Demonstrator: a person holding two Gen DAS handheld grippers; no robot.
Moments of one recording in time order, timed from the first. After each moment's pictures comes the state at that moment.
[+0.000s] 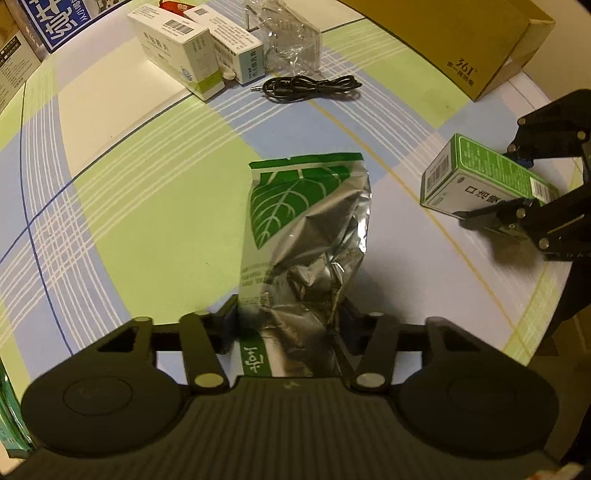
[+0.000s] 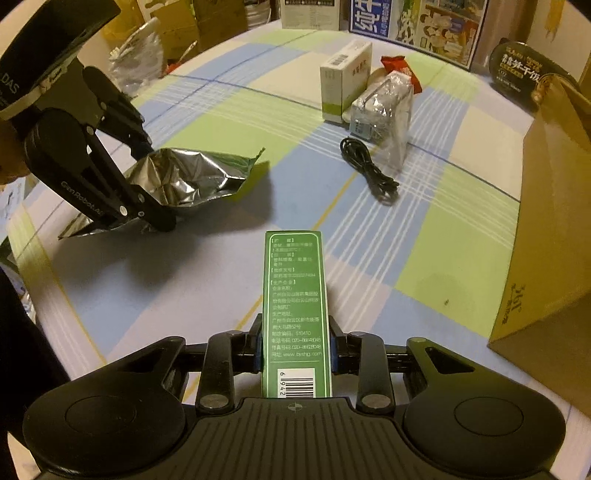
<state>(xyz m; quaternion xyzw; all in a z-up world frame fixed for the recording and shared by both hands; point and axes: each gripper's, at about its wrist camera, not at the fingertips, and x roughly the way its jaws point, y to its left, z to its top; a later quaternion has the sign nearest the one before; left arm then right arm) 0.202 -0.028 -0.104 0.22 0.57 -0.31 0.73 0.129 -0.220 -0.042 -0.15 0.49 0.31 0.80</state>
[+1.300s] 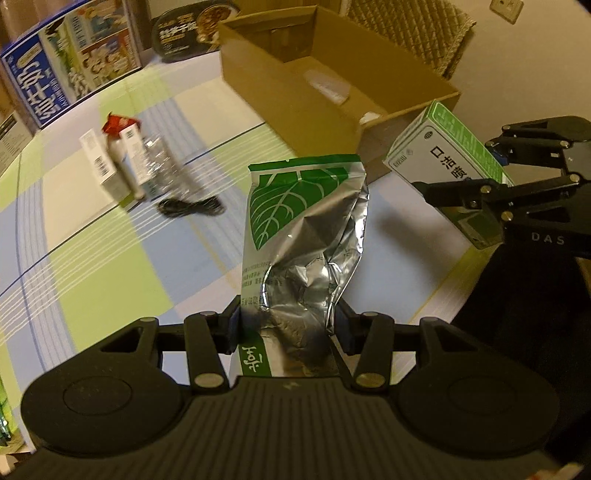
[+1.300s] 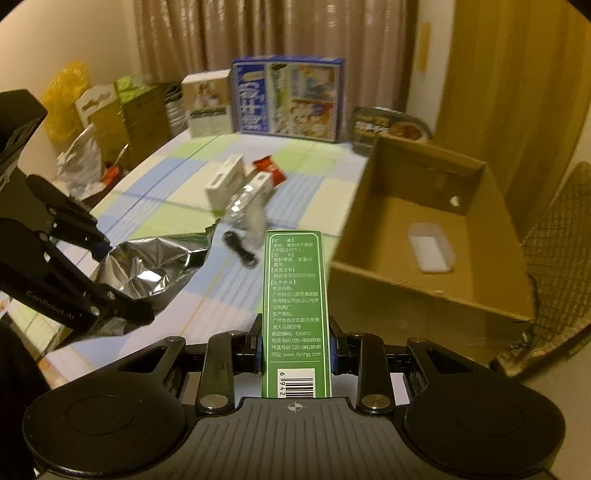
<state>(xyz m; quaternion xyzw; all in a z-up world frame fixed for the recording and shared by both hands) 0.121 -0.141 0.009 0.17 0.51 -0.33 0.78 0.080 -0.345 0.092 -0.08 0.39 0.20 0.89</state>
